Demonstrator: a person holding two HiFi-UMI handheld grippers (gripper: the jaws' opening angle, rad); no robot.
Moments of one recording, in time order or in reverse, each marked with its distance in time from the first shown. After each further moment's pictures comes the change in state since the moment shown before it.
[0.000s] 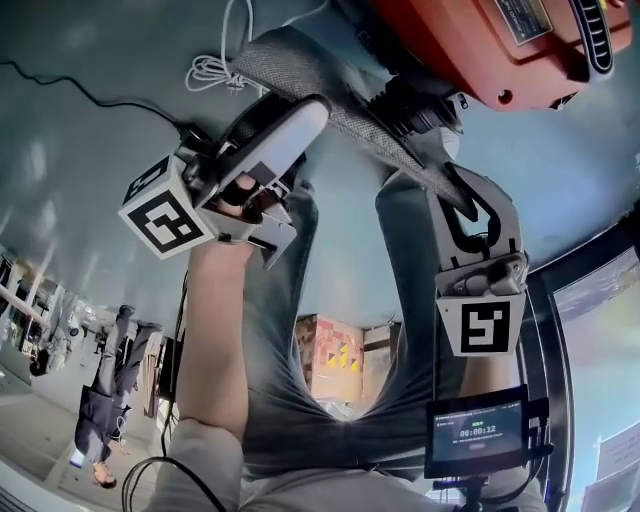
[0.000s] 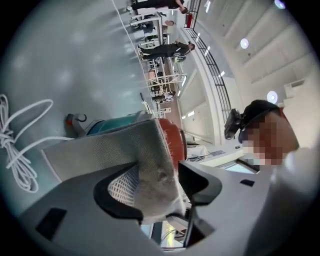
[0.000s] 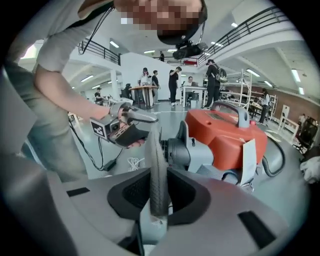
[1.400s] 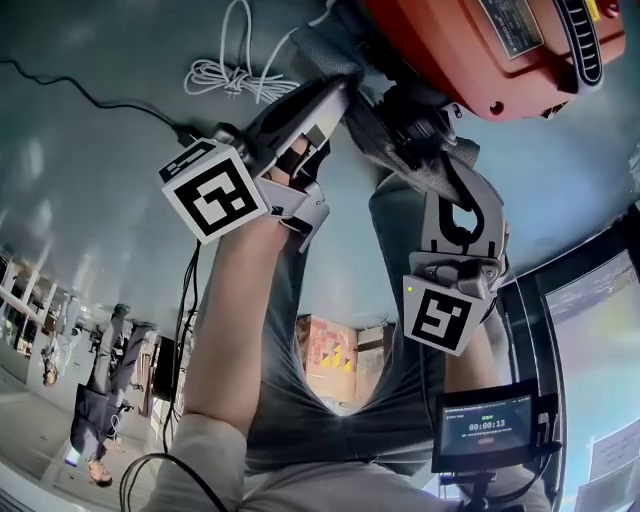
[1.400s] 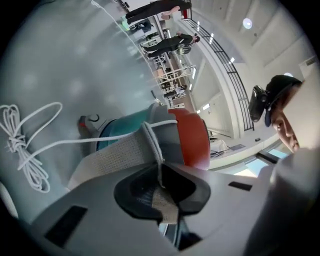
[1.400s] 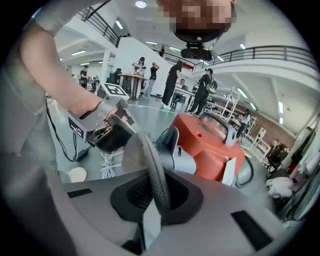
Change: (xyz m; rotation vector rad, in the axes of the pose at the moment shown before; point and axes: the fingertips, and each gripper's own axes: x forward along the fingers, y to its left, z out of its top) left arm 0.029 0.033 -0.013 0.030 0.013 0.211; right arm 0.012 -0.023 0.008 -0.107 0.077 -0.283
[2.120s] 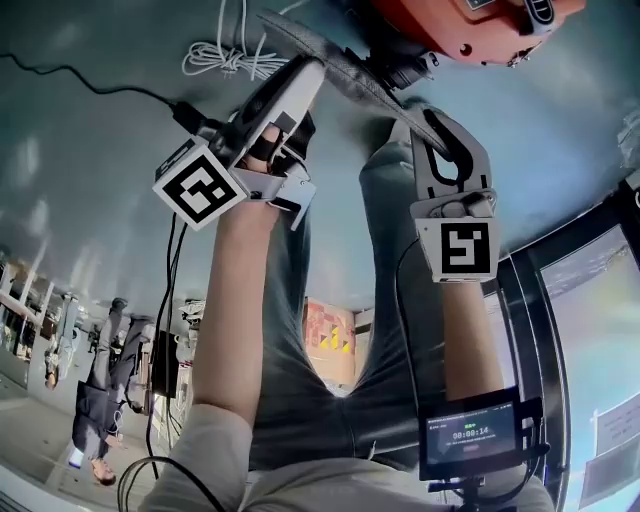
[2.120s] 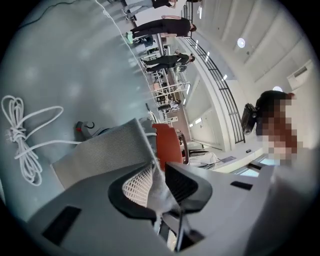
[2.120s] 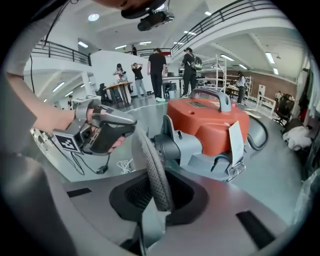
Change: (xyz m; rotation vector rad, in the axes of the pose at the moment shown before) left arm -0.044 -0.035 0.009 -0.031 -0.157 -0.098; right arm -0.008 0.013 -0.010 0.333 0.056 0.173
